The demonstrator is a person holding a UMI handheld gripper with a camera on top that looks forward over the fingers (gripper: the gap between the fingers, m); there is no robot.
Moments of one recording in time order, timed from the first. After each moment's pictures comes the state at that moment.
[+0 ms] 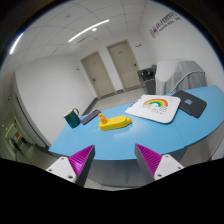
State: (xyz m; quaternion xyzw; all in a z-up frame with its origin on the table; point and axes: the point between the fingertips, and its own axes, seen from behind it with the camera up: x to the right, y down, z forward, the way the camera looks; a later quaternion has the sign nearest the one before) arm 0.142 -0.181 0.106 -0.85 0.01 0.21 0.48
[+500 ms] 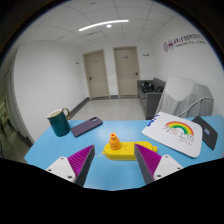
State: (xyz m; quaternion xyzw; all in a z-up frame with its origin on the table) arm 0.028 0.003 0.076 -0.85 -0.05 0.09 0.51
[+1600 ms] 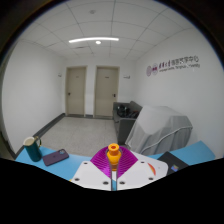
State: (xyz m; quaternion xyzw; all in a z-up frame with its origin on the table) arm 0.145 0.075 0.224 -0.80 0.00 -0.05 0.60
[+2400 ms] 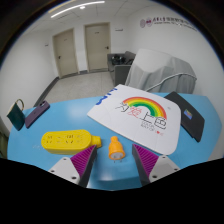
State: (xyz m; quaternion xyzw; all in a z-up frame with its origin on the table) arm 0.189 0.028 -0.009 -0.92 0.06 -0.01 0.38
